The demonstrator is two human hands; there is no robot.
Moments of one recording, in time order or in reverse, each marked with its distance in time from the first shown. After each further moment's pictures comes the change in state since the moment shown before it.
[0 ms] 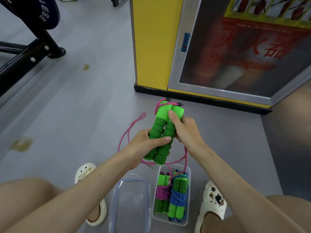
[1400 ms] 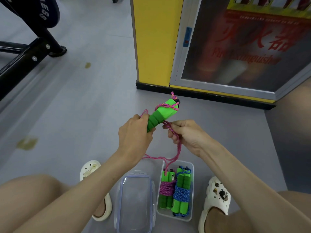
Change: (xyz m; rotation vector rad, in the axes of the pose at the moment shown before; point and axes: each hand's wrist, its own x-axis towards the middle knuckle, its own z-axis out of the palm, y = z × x) left_hand 0.007 -0.003 -0.015 1.330 0.678 0.358; right_hand -0.006 0.005 -0.001 0.188 -0.251 0.279
